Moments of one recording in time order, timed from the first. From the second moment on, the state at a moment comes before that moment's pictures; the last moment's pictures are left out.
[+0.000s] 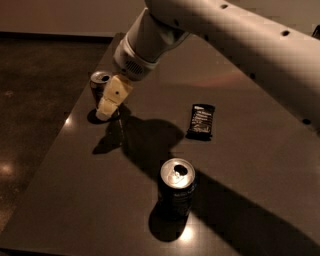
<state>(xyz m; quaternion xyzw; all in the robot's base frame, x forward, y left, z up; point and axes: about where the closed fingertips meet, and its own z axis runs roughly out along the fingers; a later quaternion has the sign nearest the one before) 0.572 0.118 0.918 -0.65 0.68 0.19 0.28</state>
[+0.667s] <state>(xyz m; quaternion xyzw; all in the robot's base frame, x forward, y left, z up) 0.587 0.142 0.913 -0.65 0.68 0.19 0.29</state>
